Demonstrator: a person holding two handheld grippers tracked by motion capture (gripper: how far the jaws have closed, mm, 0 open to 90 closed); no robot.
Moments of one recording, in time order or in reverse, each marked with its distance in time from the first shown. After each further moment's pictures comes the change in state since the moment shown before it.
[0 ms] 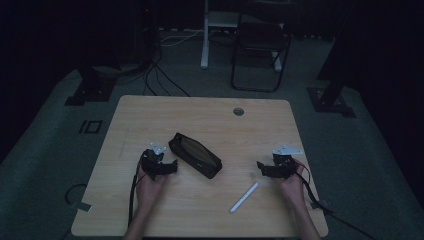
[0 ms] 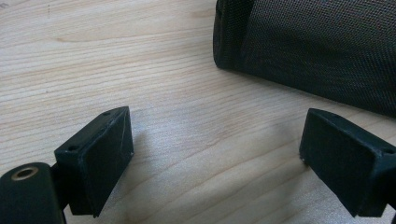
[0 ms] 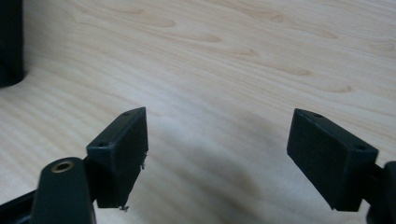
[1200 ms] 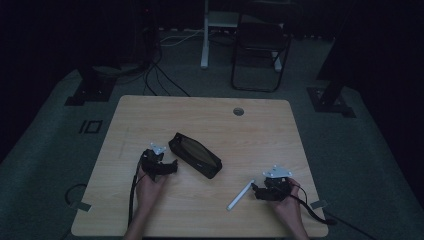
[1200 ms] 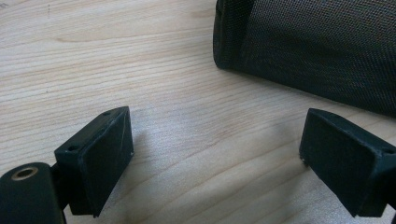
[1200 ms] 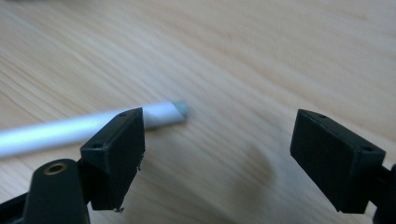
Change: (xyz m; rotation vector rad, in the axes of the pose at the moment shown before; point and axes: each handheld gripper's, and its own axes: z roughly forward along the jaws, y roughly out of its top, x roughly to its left) left arm 0.000 0.000 0.000 0.000 0.000 0.000; right arm 0.057 -0.035 -0.021 0.063 -0.036 -0.098
